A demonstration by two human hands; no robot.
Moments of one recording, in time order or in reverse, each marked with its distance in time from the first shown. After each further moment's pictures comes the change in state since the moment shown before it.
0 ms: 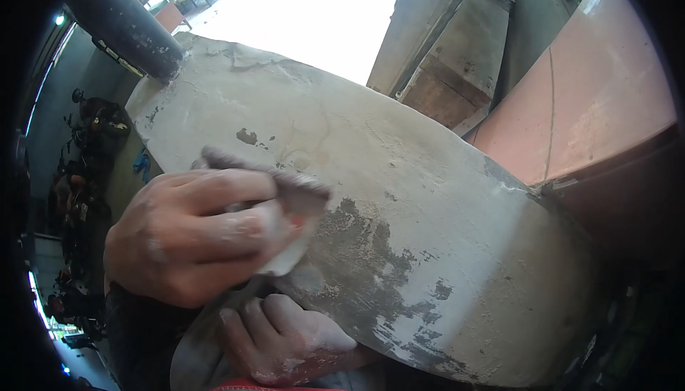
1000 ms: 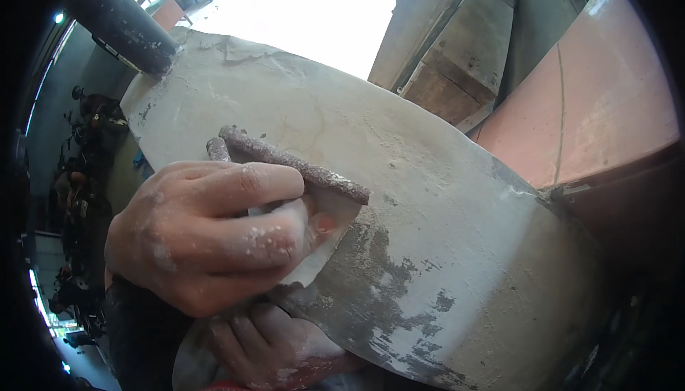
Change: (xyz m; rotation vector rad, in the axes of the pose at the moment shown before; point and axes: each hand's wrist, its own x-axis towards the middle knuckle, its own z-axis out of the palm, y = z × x) left_hand 0.011 -0.010 0.019 -0.057 0.105 0.071; right_hand -0.009 0.008 0.019 0.047 0.105 -0.134
